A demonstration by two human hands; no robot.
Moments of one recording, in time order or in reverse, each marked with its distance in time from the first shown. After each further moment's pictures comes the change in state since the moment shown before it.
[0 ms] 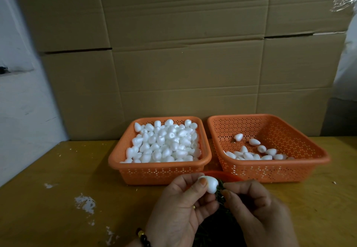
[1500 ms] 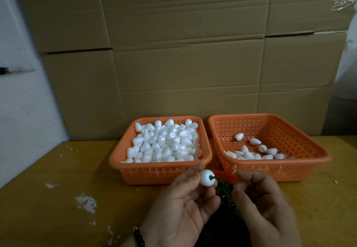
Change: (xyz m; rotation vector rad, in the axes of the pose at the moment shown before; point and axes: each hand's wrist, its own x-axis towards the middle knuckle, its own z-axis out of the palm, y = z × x) left_hand -0.006 0.012 -0.002 -0.176 -0.143 -0.128; right_hand -0.002 0.005 0.003 0.265 0.035 0.066
